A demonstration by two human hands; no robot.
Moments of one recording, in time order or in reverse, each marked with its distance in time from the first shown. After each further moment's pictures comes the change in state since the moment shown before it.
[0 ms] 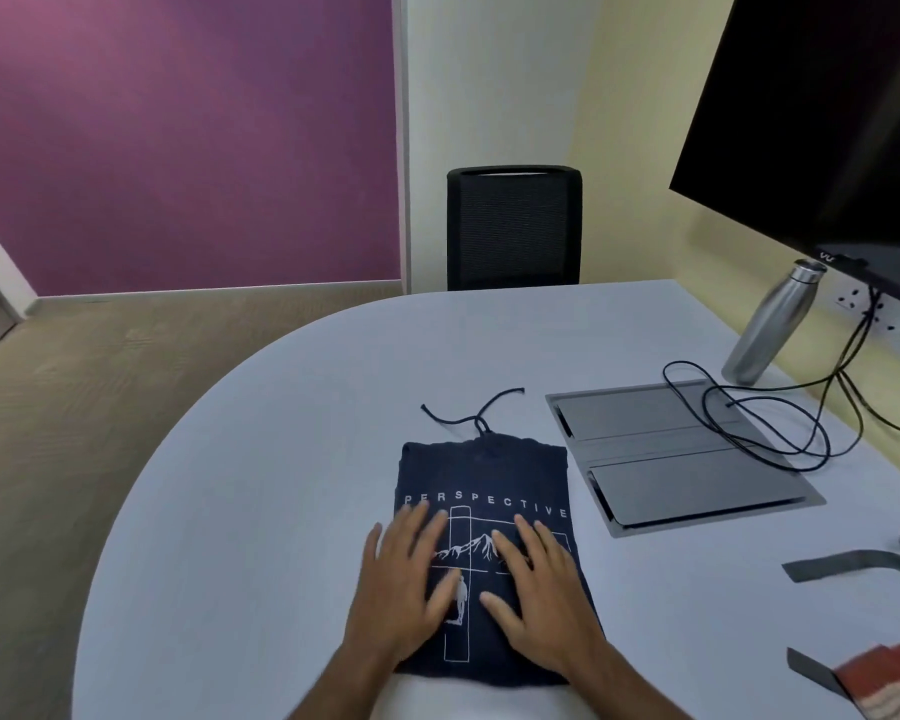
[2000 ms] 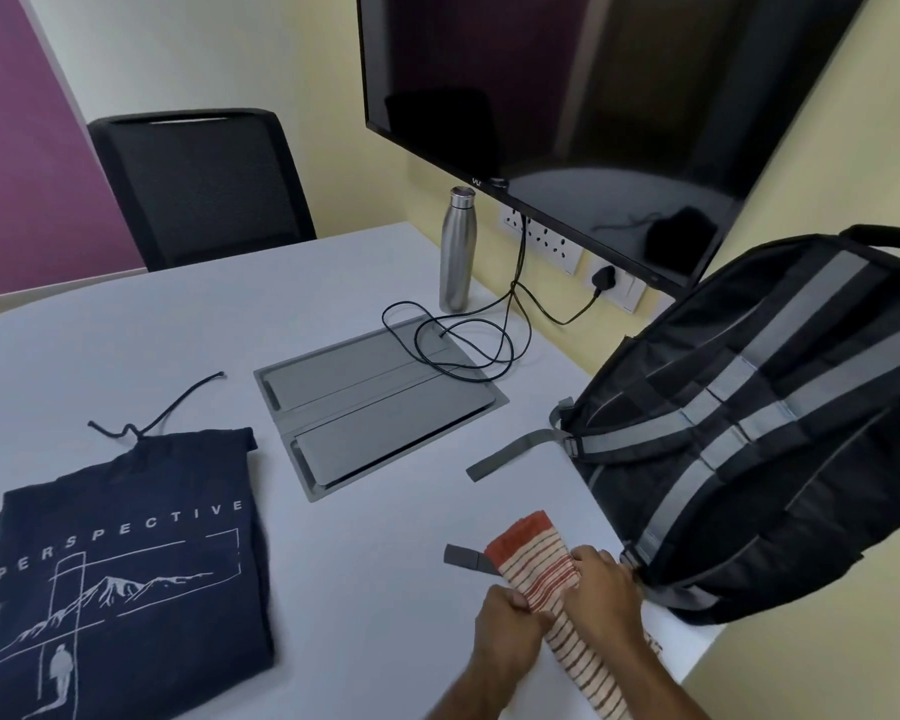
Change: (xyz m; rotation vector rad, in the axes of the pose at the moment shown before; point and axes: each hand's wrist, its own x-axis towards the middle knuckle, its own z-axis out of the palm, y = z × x) left_hand -0.030 0.451 0.197 -0.868 -0.949 -0.669; right_hand -0.245 0.332 -0.070 0.126 0.097 1.012
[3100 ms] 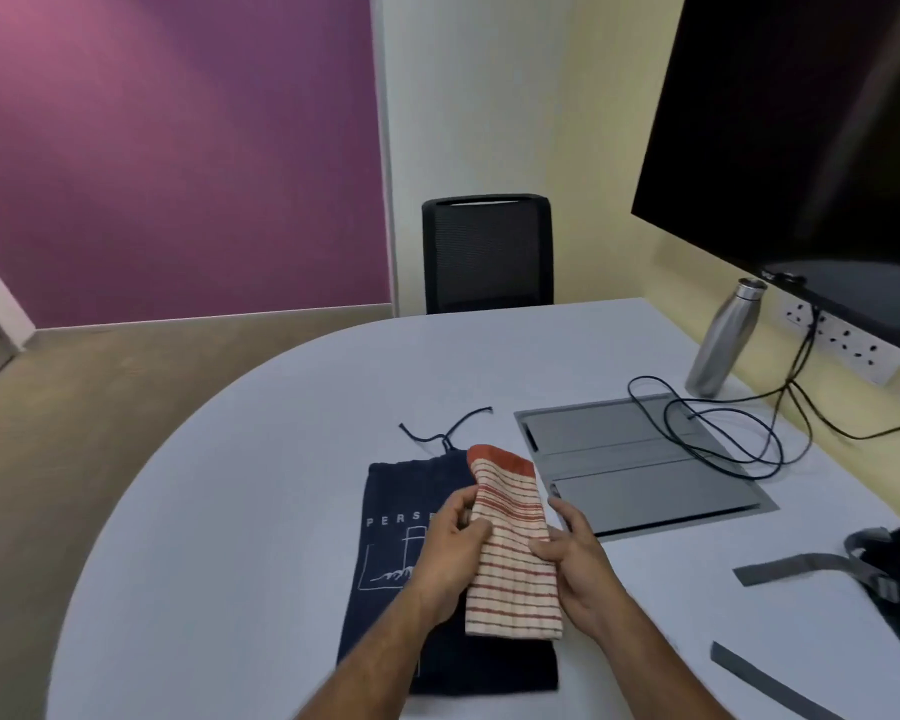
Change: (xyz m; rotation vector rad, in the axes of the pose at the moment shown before) left_hand -0.133 0.003 -0.375 -0.399 0.358 0.429; right_hand -0.105 -0.346 0.036 1.413 -0.777 -0.068
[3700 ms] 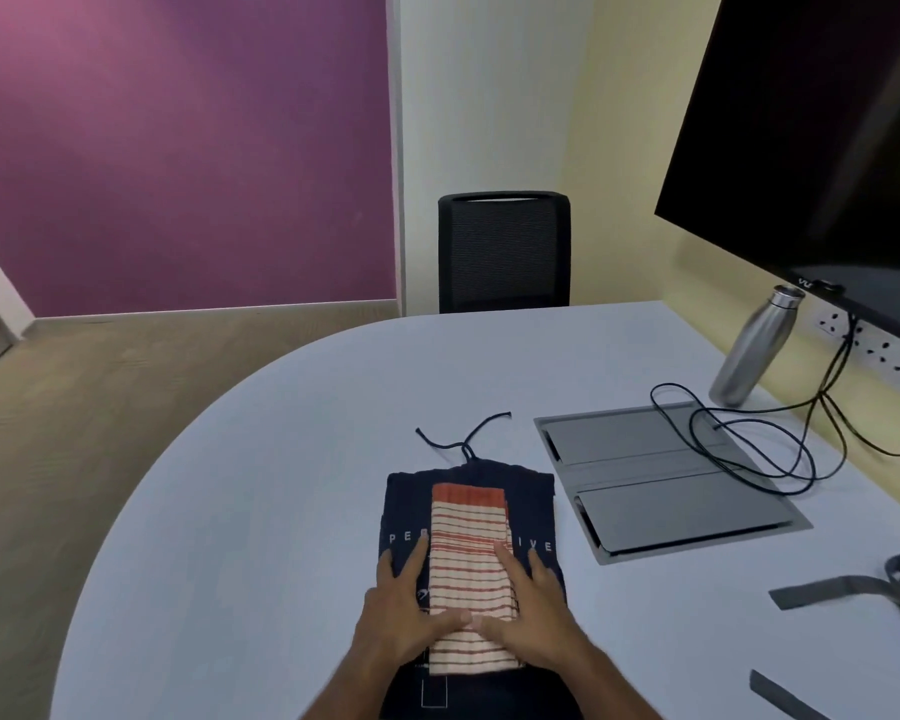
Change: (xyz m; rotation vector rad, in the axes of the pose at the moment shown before) left_hand 0.024 -0.079 -0.106 0.934 0.047 -0.132; right_hand 0.033 0.072 0.041 -1.486 -0.099 -0.030
